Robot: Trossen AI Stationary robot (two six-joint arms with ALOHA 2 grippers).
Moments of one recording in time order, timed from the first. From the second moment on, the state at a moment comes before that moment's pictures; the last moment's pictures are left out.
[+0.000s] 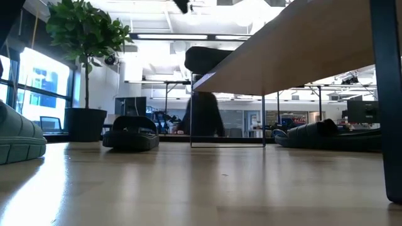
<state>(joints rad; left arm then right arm) -0.05 1.96 2.23 -1.57 -0.28 -0.26 -0.28 0.44 1.06 -0.97 0.29 0.58</state>
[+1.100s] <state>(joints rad) 0.04 1.65 1.11 -1.01 -0.64 -0.24 -0.28 0.44 1.06 -0.97 0.28 0.57</state>
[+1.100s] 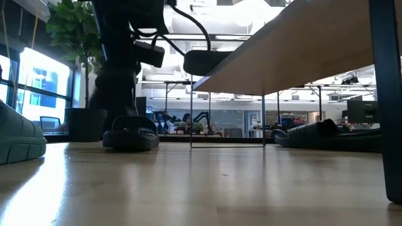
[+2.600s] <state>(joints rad) 0.04 1.43 0.75 -0.64 -0.67 -0.32 -0.28 0.44 1.06 -1.01 0.29 0.57</state>
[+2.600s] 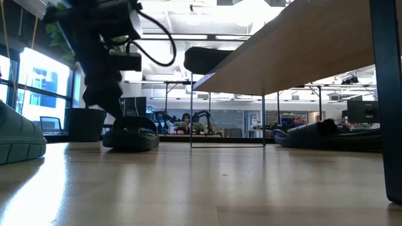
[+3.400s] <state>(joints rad) 0.18 1.44 0.68 -0.45 -0.75 -0.24 -0.28 0.44 1.06 -1.01 0.32 0.57</state>
